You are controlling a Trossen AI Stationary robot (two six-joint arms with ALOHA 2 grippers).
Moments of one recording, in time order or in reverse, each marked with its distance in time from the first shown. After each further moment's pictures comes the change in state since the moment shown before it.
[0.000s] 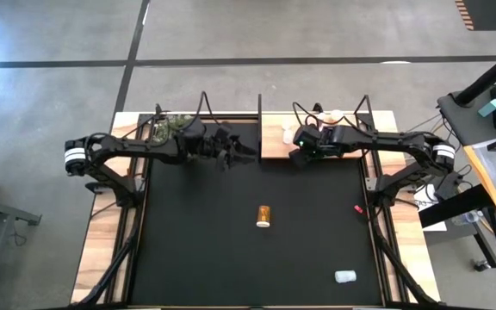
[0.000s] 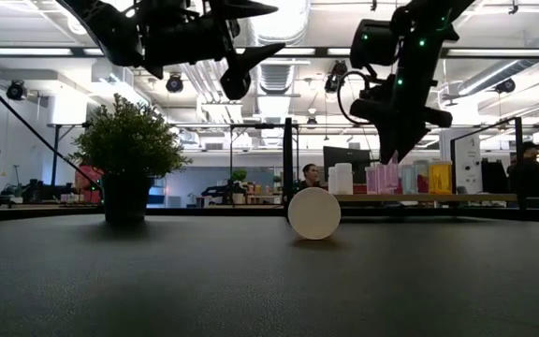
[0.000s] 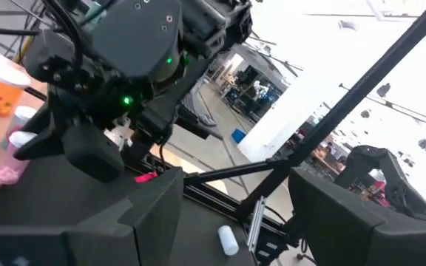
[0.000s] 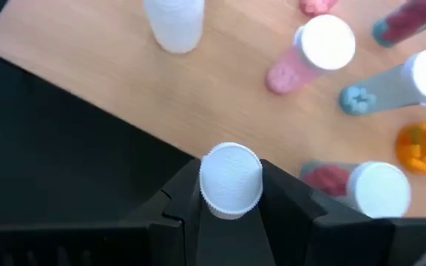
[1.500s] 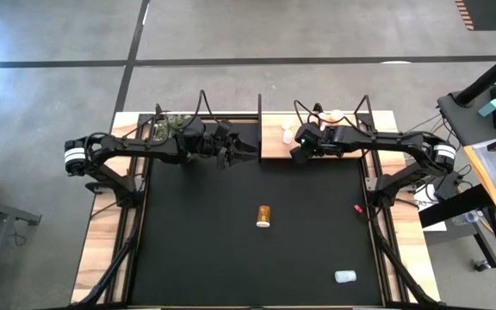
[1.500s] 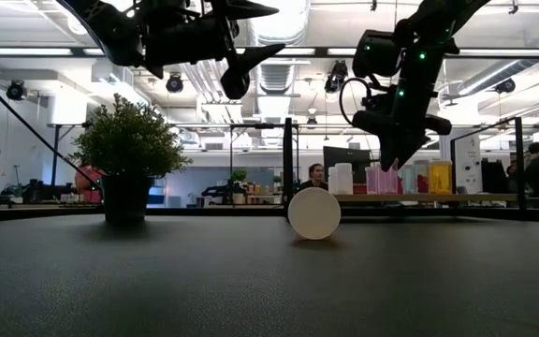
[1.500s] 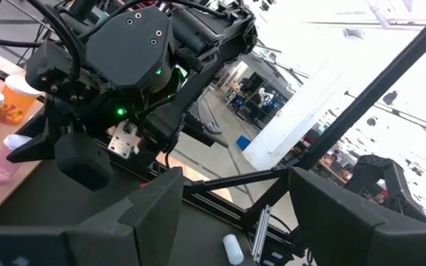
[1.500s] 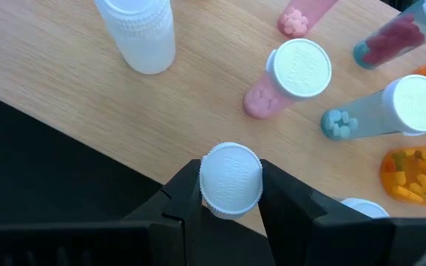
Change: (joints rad) left arm 0.013 -0.001 0.006 0.002 -0.024 -0.006; right arm -0.044 -0.002 -0.067 0.102 0.041 -0.073
